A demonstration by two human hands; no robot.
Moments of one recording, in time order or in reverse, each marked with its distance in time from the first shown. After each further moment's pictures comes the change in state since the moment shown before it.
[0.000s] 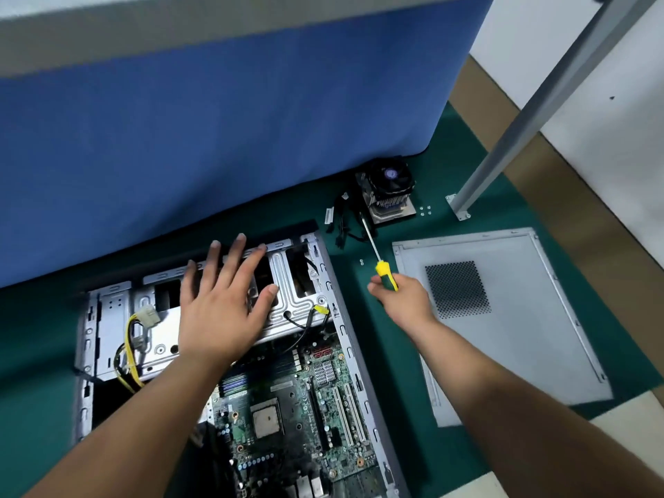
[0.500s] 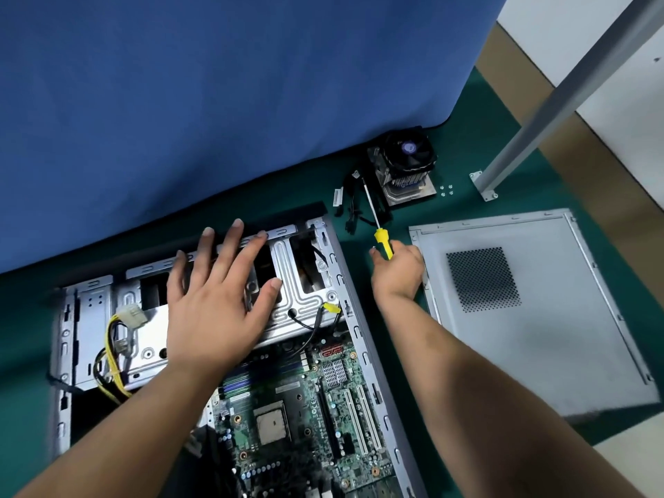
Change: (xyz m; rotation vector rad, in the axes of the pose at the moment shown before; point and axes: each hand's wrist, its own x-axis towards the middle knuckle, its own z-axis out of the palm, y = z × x) left_hand 0.000 -0.001 0.006 -0.003 0.071 0.011; right_hand 0.063 -0.001 0.073 -0.105 0.448 -0.086
